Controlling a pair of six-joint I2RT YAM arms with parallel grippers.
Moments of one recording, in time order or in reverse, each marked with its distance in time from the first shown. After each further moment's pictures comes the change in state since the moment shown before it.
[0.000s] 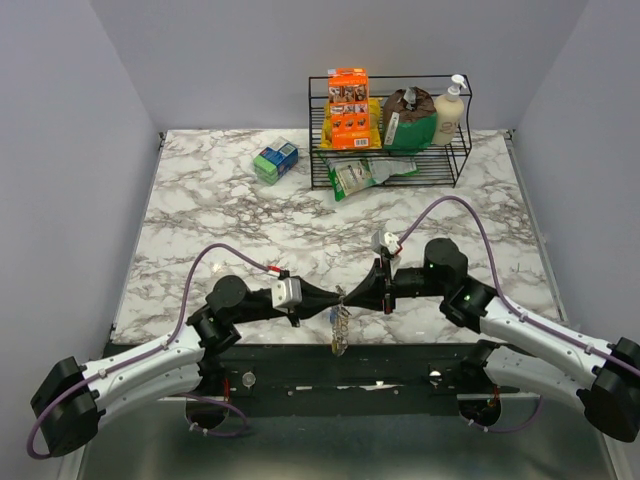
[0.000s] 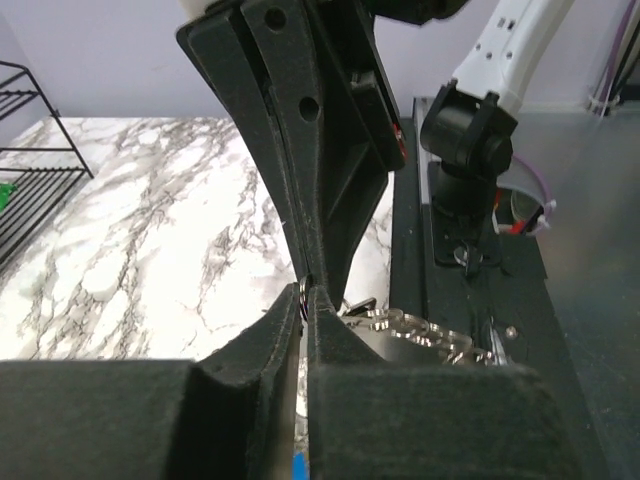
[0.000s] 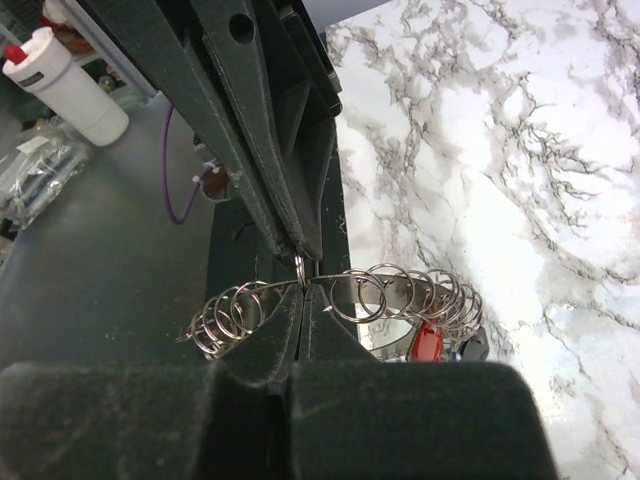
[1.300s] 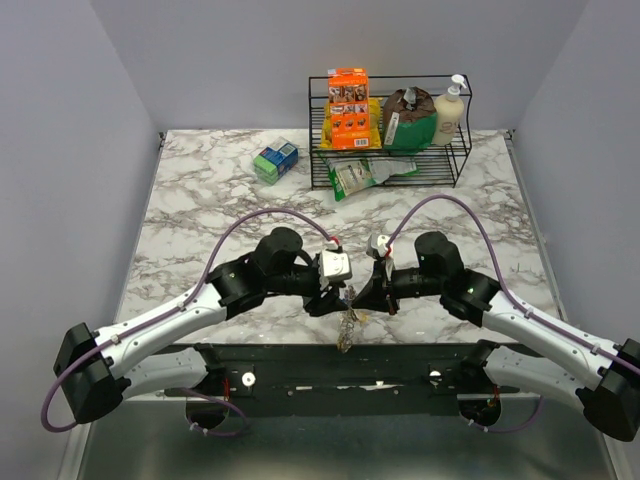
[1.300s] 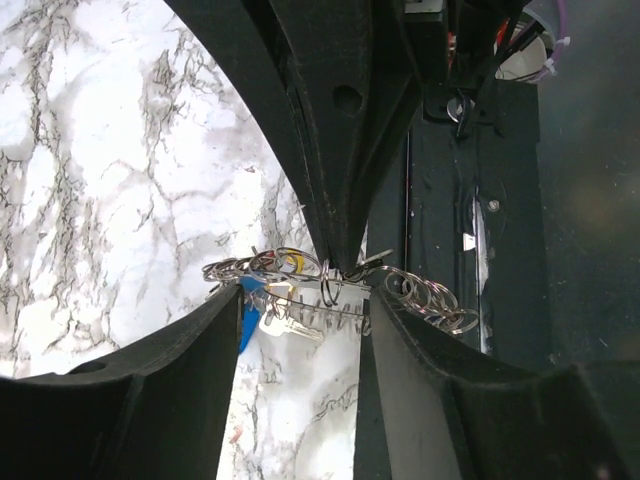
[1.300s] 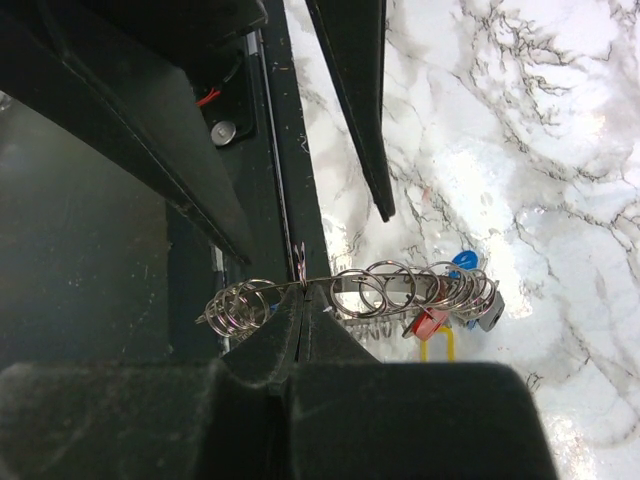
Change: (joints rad) left arm -0.001 0.296 0.514 -0.841 0.029 0.200; right arm -0.002 0.010 0.106 -0.383 0.059 -0.181
